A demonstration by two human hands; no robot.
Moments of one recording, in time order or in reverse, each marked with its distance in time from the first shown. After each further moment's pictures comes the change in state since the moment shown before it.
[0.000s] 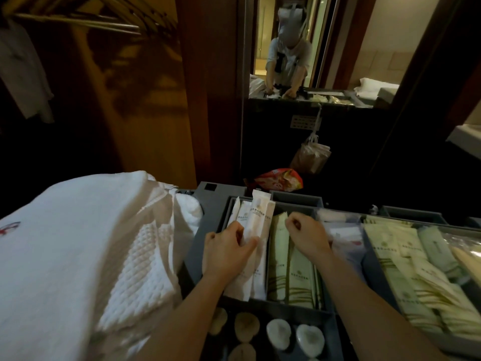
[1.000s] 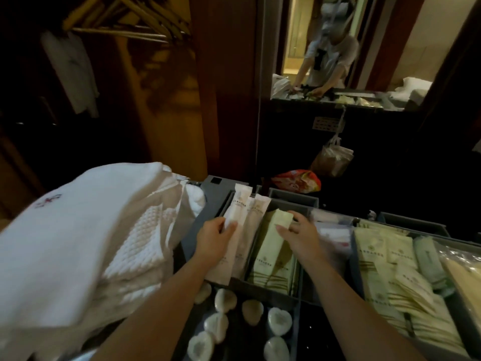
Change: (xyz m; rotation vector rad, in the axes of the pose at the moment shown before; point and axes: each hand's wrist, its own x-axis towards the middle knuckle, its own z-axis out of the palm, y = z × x) left_hand -0.022 0.024 -0.014 -0.277 0.071 -0.264; right_hand -0.028 0.004 -0.025 0.707 -0.192 0.232
